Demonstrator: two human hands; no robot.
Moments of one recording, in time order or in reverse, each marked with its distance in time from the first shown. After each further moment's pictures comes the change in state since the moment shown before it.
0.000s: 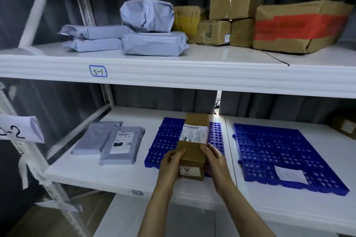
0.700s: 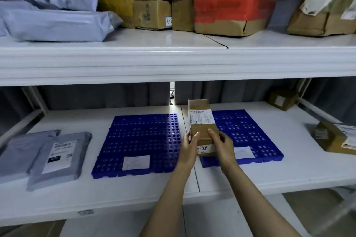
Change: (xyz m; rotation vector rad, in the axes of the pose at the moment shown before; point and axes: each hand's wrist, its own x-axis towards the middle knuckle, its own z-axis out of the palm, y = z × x) left_hand 0.042 -0.054 0.160 0.139 -0.403 -0.067; right_hand 0.029 -0.013 -0.133 -0.169 0.477 -0.053
